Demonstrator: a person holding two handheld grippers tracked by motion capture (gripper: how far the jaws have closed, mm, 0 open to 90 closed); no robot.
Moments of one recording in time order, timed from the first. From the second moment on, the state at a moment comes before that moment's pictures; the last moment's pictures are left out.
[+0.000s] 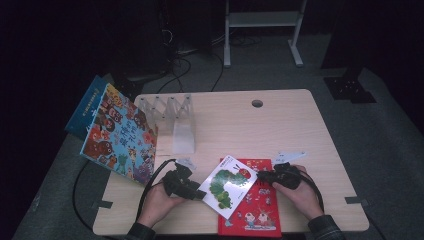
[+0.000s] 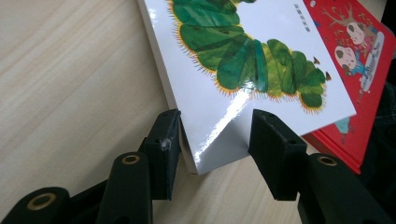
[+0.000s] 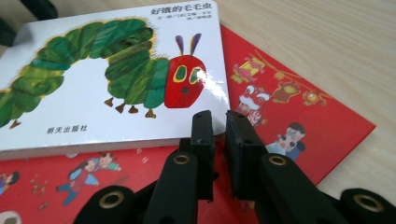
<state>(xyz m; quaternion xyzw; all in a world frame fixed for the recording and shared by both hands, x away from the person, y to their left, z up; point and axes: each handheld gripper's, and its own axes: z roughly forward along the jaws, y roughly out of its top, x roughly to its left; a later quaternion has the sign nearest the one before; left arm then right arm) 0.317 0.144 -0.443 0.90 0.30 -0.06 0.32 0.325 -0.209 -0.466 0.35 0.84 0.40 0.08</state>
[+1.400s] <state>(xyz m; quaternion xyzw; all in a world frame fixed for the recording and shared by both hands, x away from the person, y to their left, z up) 0.317 0.137 -0.456 0.89 0.32 -0.06 0.31 0.318 -0.178 -0.473 0.31 0.84 0.44 0.03</state>
